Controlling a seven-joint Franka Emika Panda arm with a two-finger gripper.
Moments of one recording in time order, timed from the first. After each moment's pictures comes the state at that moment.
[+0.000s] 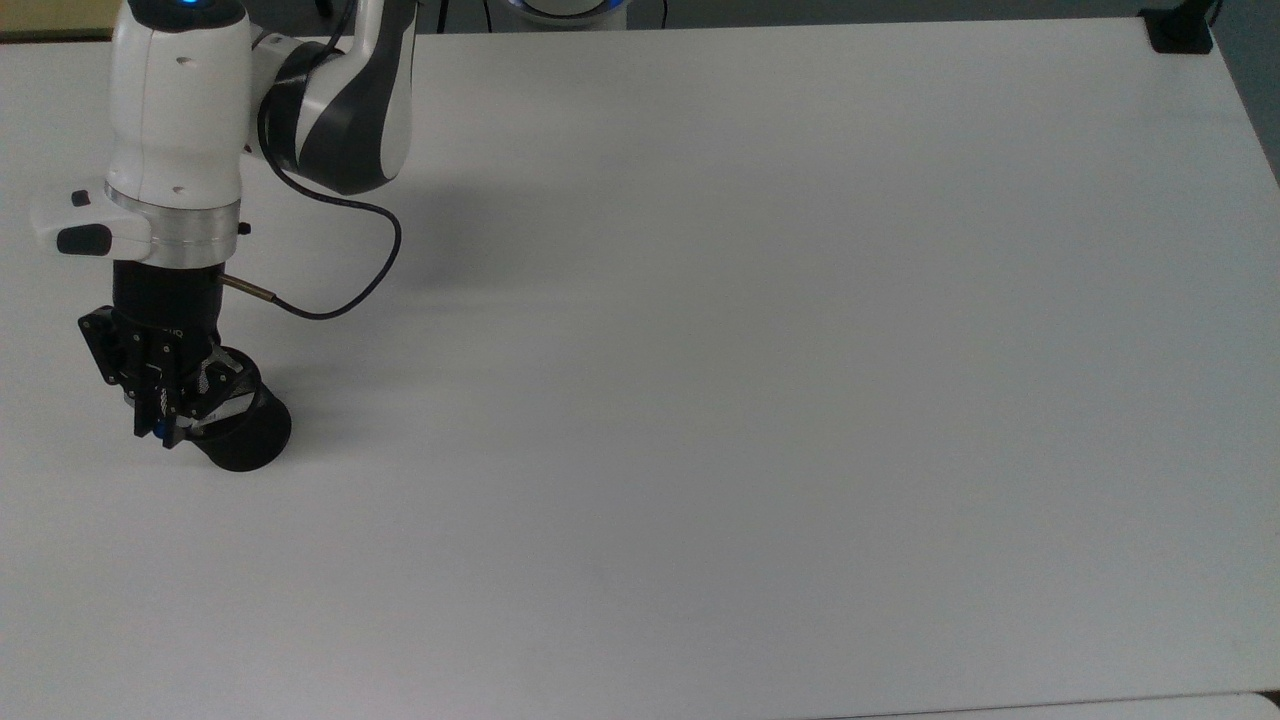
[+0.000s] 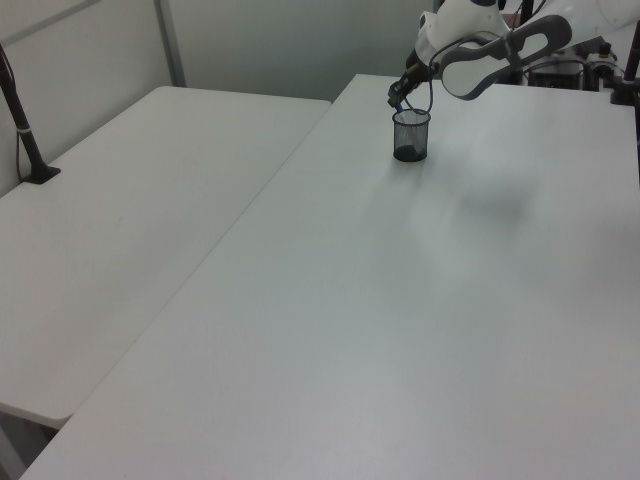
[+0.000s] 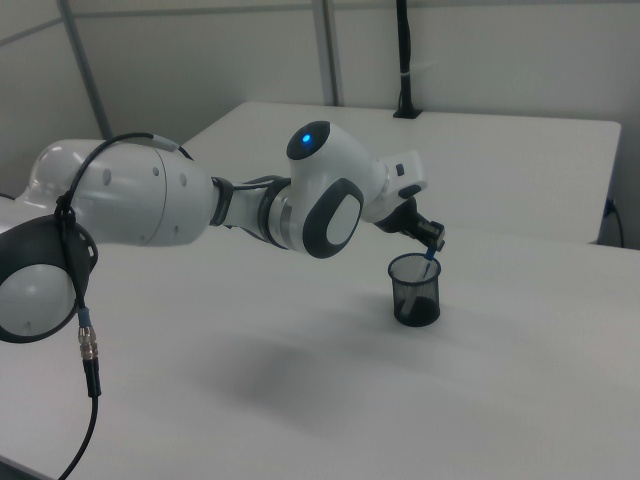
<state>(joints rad) -0.23 0.58 -0.11 -1.56 -0.11 2.81 0.08</state>
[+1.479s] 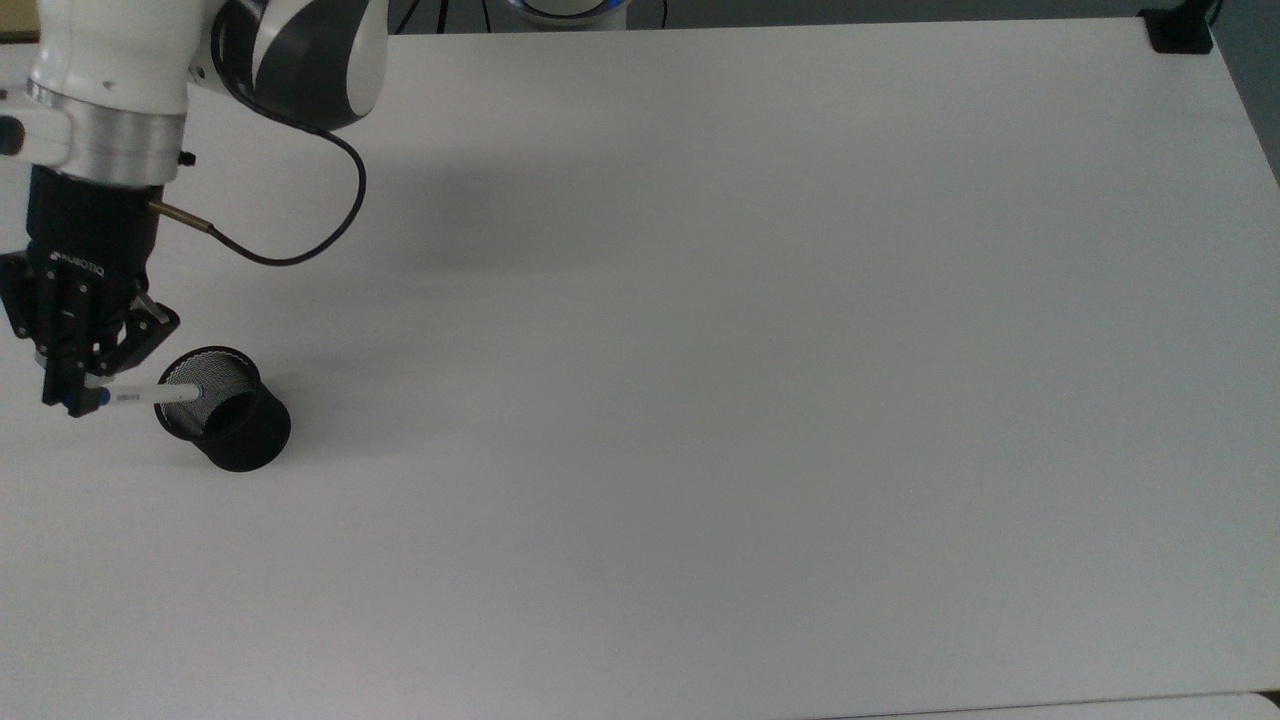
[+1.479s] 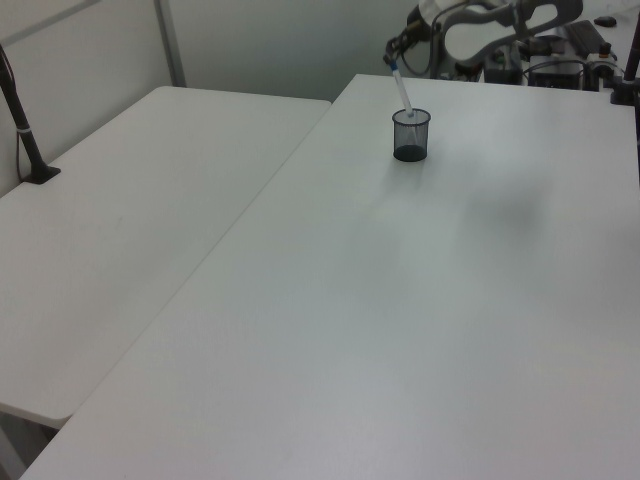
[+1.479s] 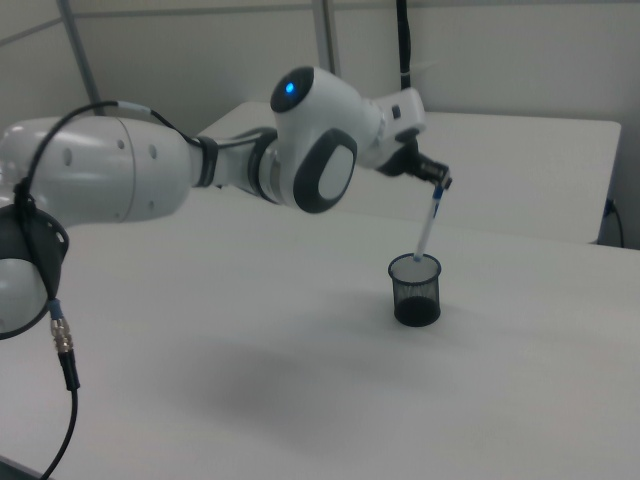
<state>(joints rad) -0.23 0.50 -0.11 -1.49 -0.07 2.81 0.10</state>
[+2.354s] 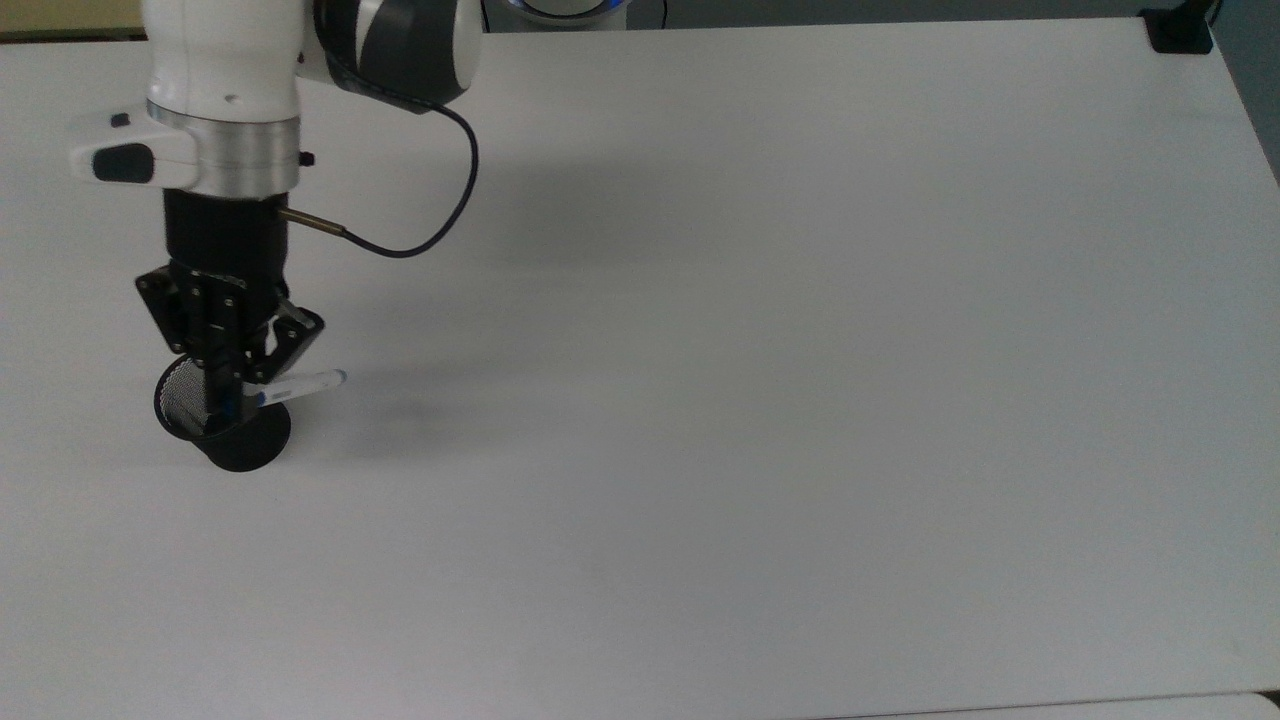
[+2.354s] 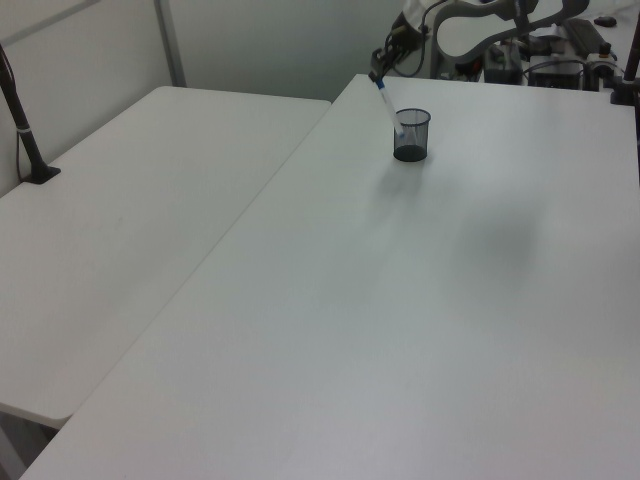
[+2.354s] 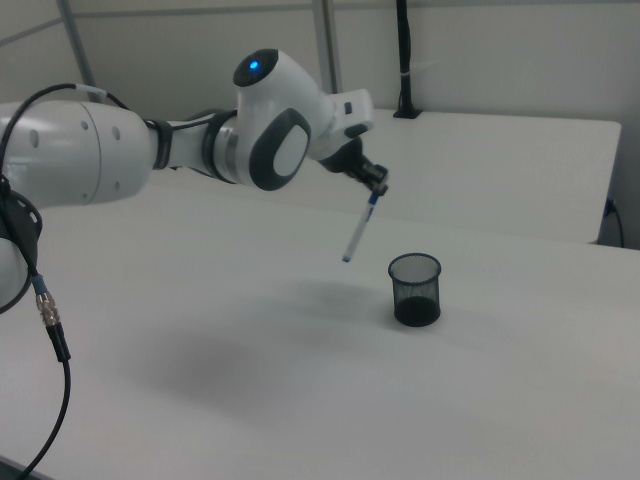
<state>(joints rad) -0.11 0.44 -0.10 -1.53 -0.04 2.62 0.16</state>
